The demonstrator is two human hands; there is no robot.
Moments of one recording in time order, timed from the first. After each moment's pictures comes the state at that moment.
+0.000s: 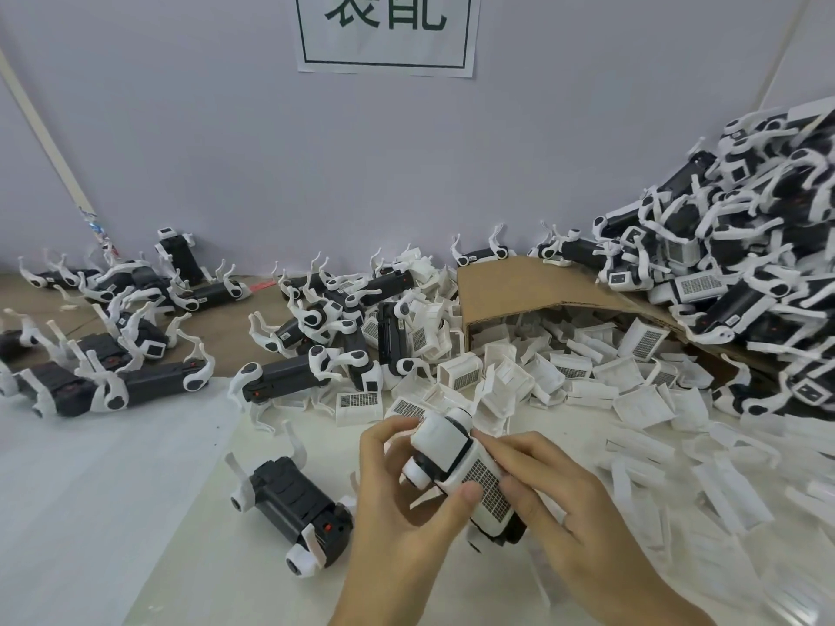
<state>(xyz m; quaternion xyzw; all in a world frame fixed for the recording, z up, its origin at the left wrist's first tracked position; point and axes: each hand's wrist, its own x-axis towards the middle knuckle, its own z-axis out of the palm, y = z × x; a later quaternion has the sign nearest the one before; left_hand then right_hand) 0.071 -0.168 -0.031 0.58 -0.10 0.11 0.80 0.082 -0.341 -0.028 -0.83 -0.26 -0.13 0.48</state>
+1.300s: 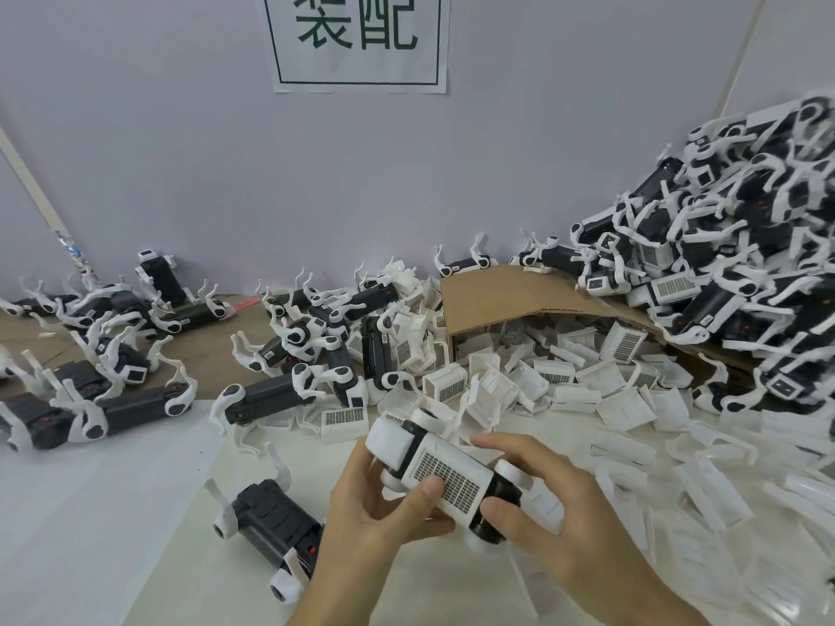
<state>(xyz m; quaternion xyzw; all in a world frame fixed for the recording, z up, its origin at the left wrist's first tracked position) 0.084 -0.150 -0.030 0.58 -0.10 0.02 0.81 0.072 -0.349 -0.011 -0.83 -0.17 -0.08 0.52</state>
